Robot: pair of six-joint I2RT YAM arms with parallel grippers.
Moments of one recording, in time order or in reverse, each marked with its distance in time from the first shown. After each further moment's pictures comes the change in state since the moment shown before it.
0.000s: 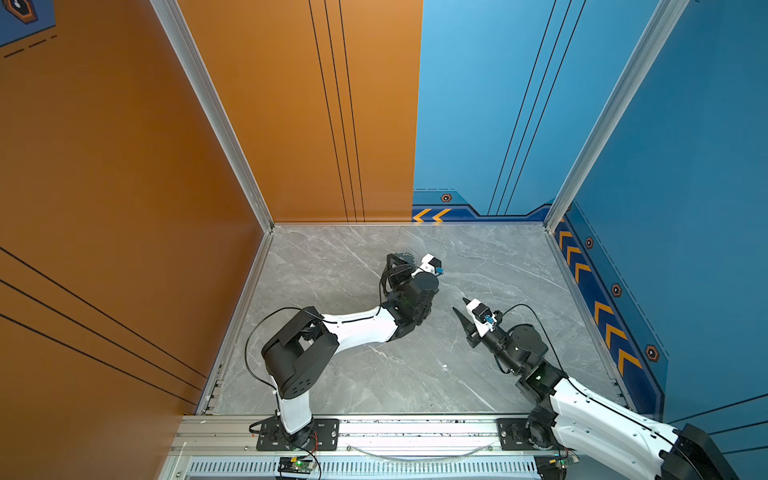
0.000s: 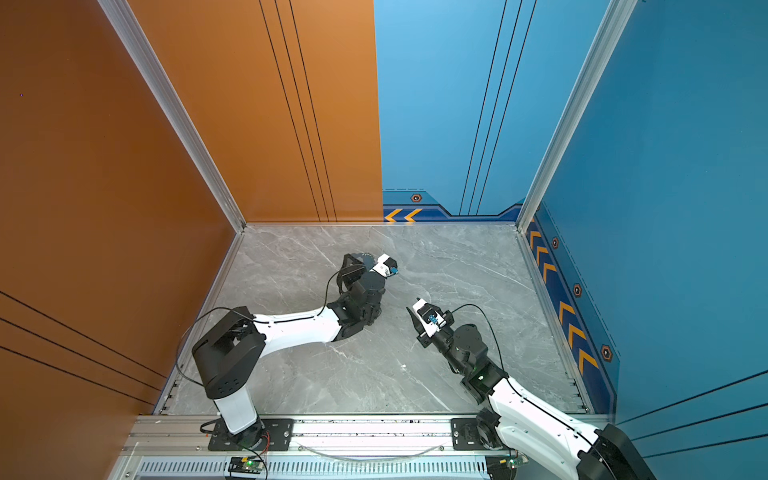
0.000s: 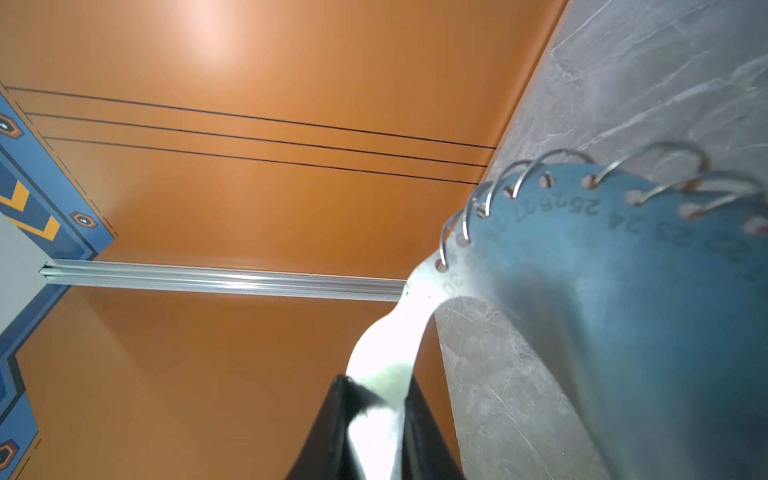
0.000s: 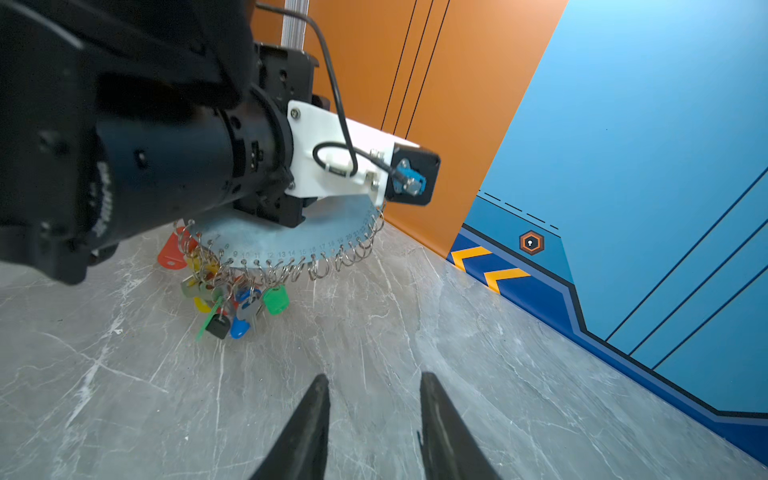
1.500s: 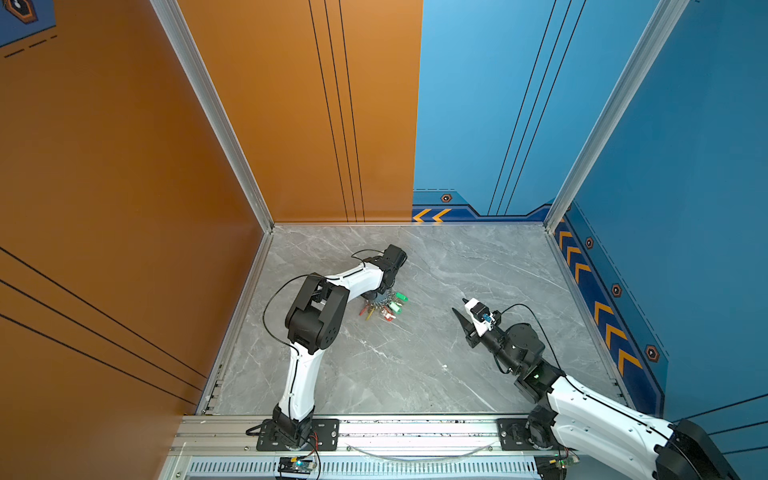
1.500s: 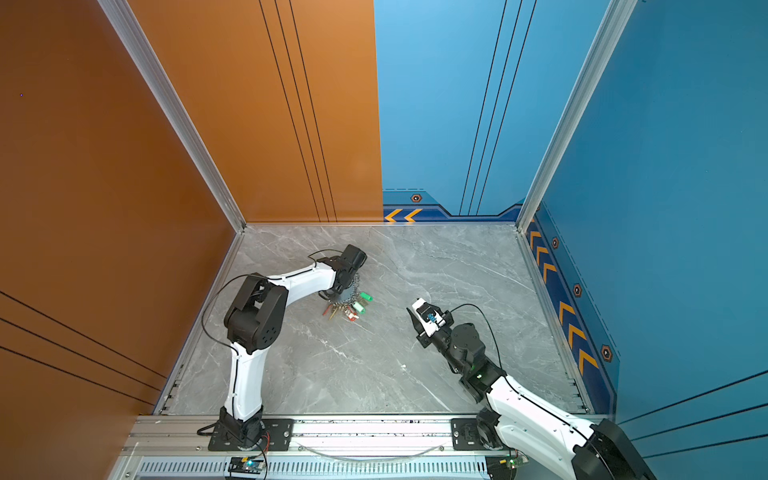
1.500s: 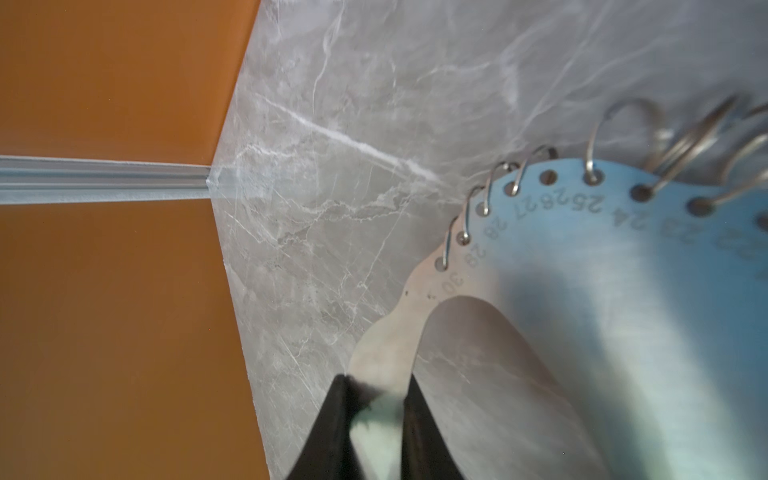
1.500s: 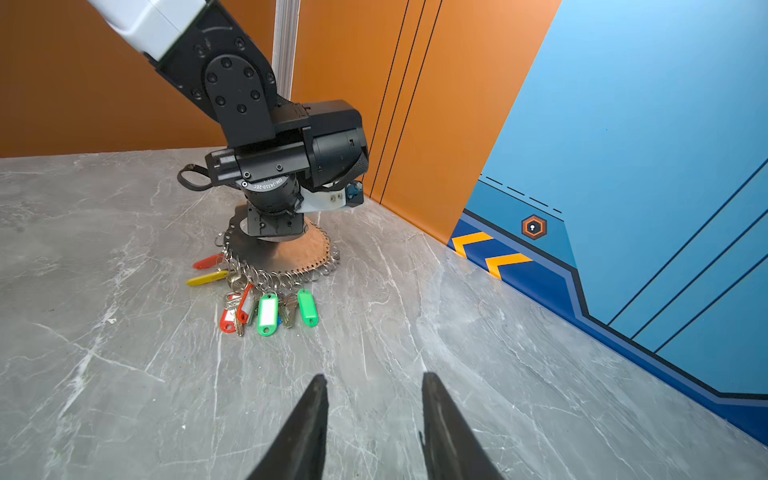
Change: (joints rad) left arm 0.396 0.361 0.396 -1.003 0.481 -0.949; right arm -0.007 0.036 -0.001 0.002 0.006 0.013
